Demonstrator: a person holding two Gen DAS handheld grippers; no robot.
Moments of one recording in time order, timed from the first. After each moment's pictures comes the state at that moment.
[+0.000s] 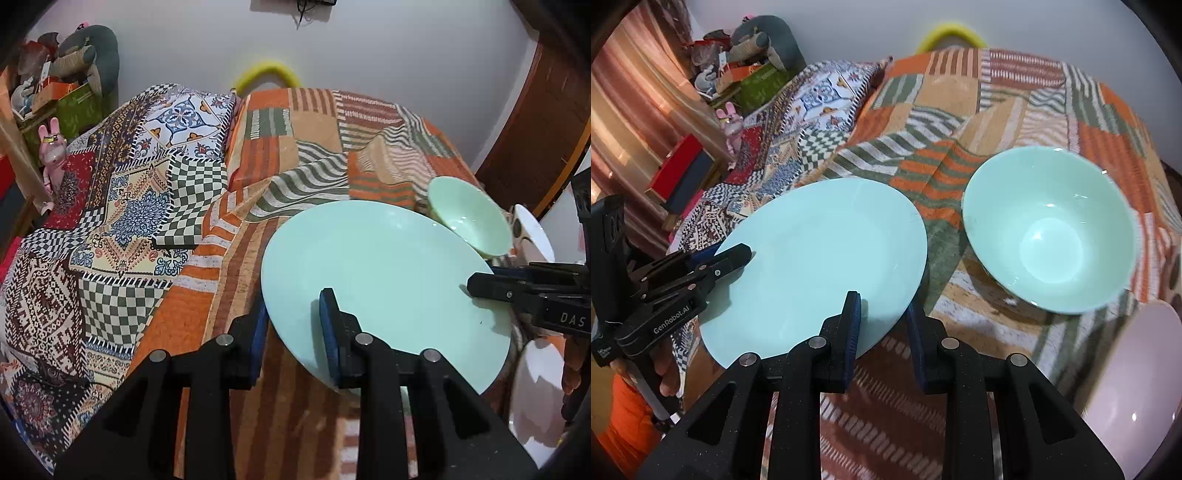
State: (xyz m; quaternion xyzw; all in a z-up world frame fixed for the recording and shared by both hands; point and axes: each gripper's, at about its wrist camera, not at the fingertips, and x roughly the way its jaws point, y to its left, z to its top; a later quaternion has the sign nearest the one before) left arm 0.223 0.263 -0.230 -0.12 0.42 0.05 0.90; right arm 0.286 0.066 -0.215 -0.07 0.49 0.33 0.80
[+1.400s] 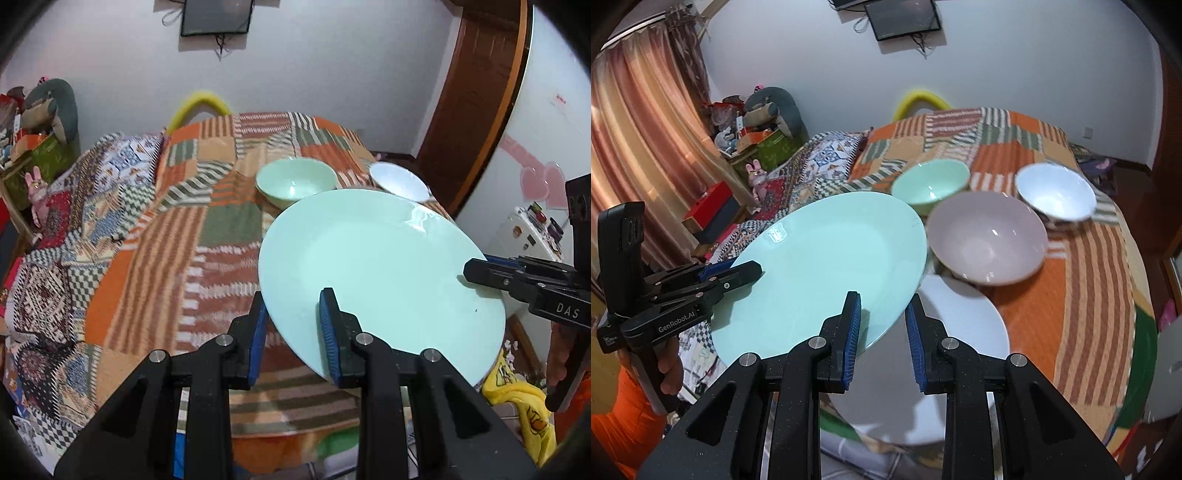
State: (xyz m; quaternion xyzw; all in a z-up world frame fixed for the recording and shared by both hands) left arm 0.083 0.074 -0.143 -0.07 0.40 -0.04 0.91; right arm 0.130 -0.117 -0.149 0.00 0.40 0.31 0.86
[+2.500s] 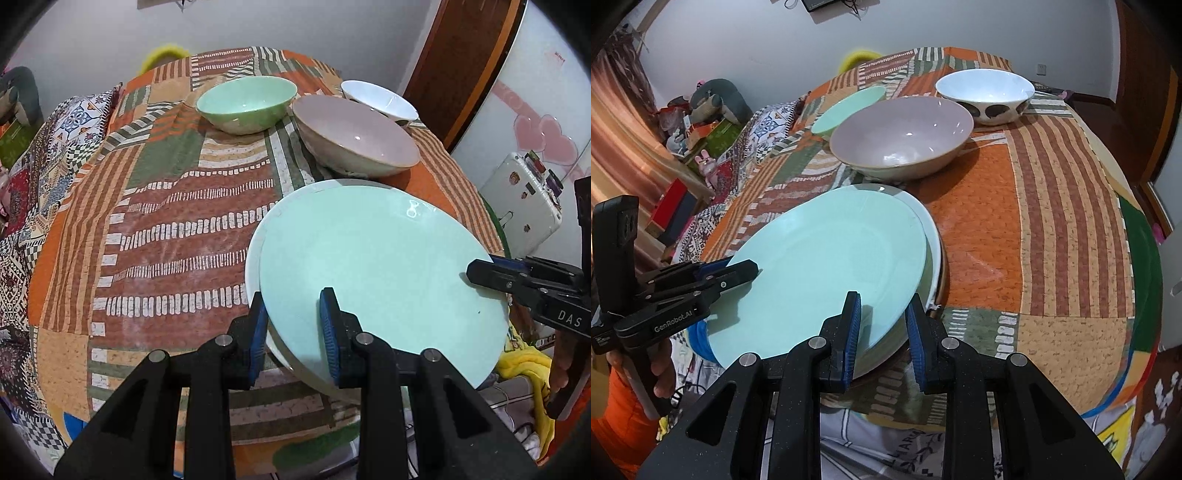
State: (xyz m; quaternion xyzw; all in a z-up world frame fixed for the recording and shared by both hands) left arm 0.118 0.020 -0.224 -0.04 0.49 -0.08 0.87; right arm 0.121 -0.169 -0.219 0.04 0.47 0.23 0.85
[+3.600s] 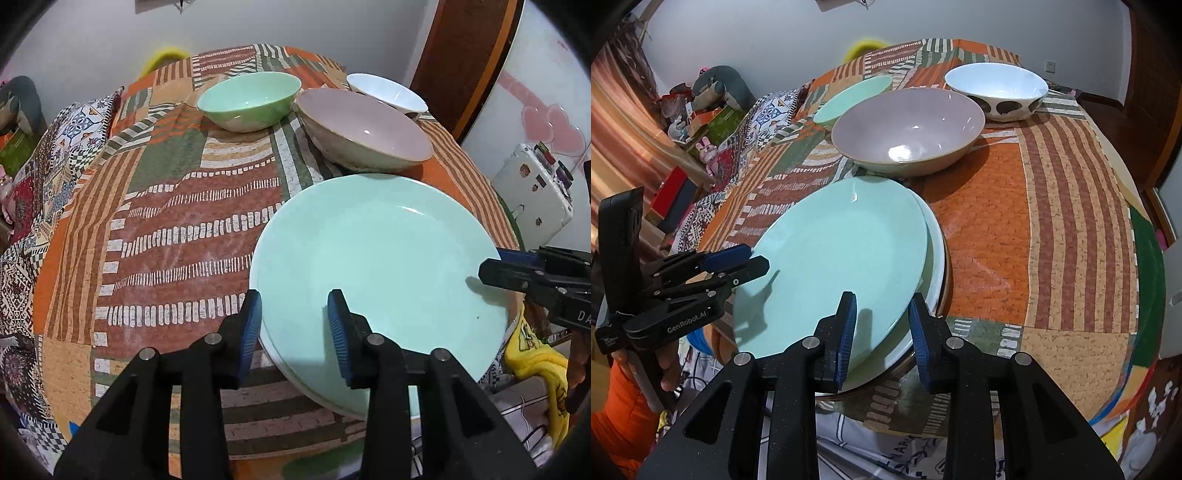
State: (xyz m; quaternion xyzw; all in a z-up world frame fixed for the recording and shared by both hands) left arm 0.127 0.018 -0.233 -0.02 0.49 -0.07 0.87; right arm 0.125 -0.157 -0.218 0.02 0.49 0.24 0.84
